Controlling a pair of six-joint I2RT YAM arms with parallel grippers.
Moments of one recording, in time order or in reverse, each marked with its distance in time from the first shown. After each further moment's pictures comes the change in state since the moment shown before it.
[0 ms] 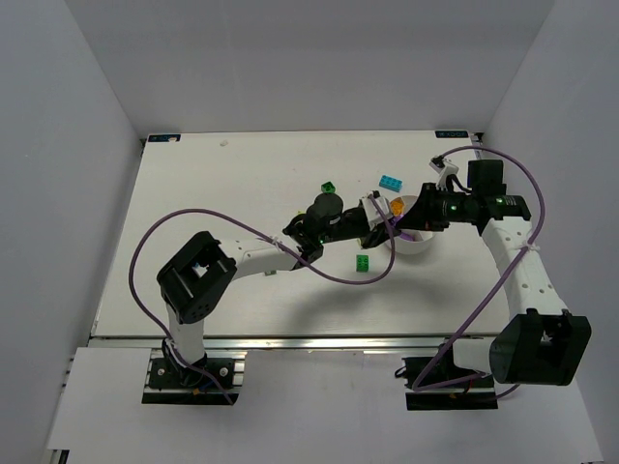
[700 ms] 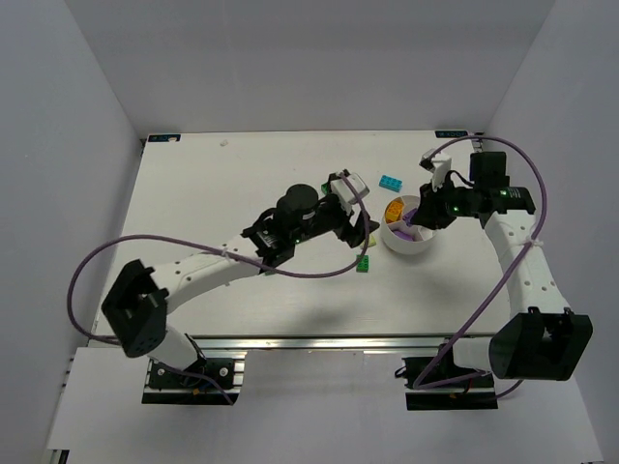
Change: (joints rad) left arm 0.005 -0.300 -0.050 -0.327 -0.238 -0.097; right arm 0.000 0.005 0.066 -0.062 0.157 -0.490
